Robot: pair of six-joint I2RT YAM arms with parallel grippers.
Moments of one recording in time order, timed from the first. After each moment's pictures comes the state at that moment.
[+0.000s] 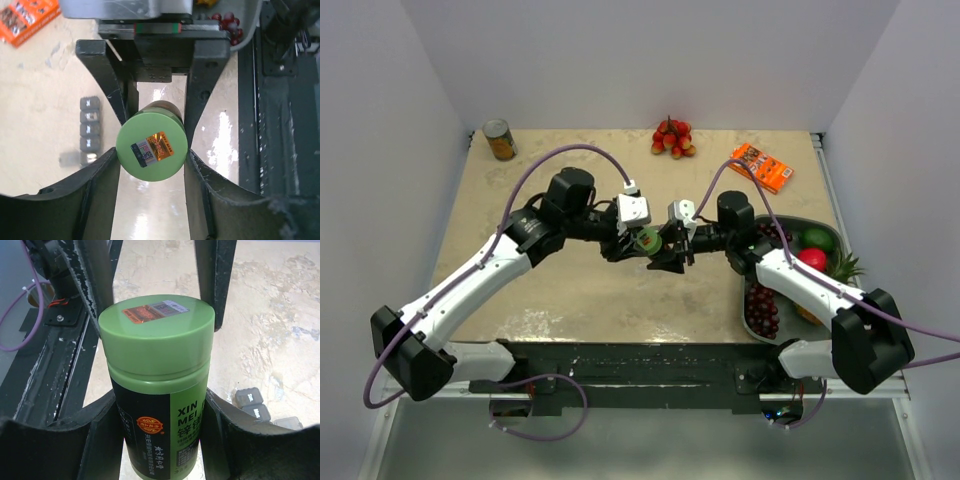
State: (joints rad) left arm -0.69 1.26 1.22 -0.52 0.61 0.41; right arm 0.52 1.31 0.79 0.22 -1.03 -0.28
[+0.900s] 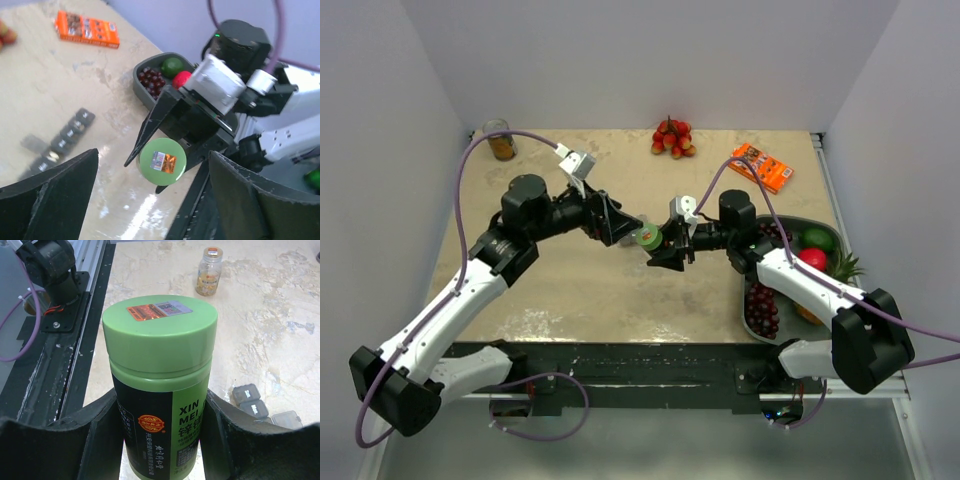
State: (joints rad) left arm -0.53 1.05 1.03 -0.10 0.54 -0.33; right arm 0.51 1.31 0.79 0.23 -1.01 -0.24
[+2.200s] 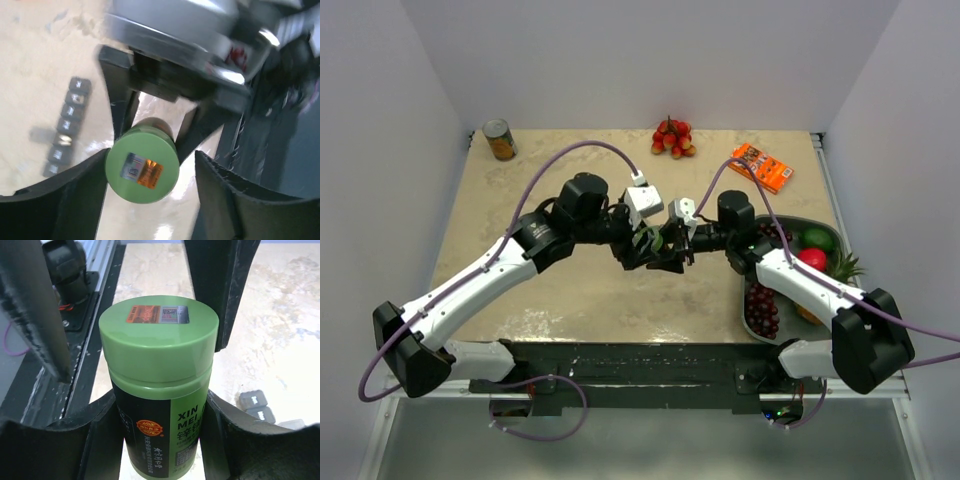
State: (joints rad) left arm -0.78 1.28 1.25 -0.47 0.39 0.04; right arm 0.52 1.31 0.79 0.24 -1.04 -0.26
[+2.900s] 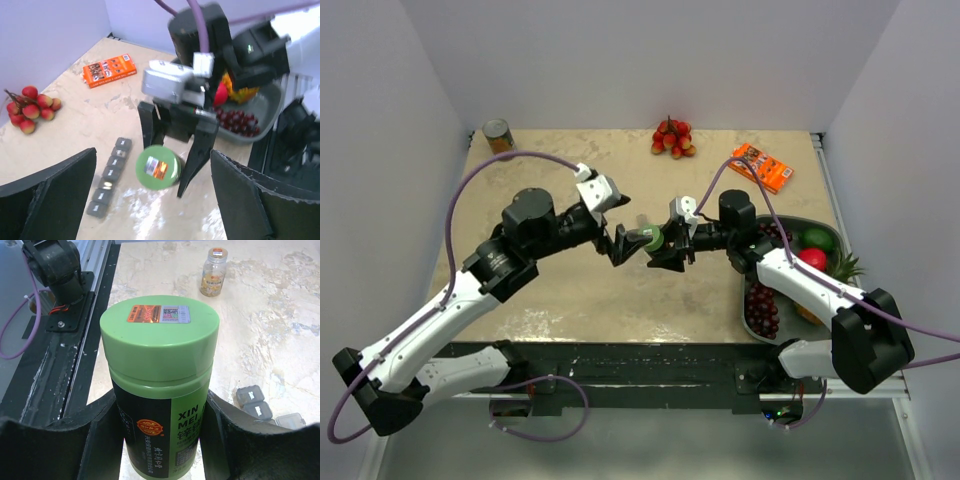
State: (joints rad) left arm -0.76 0.99 1.07 -0.18 0.34 0.09; right arm 0.51 1.31 0.79 0.23 -1.03 -0.24
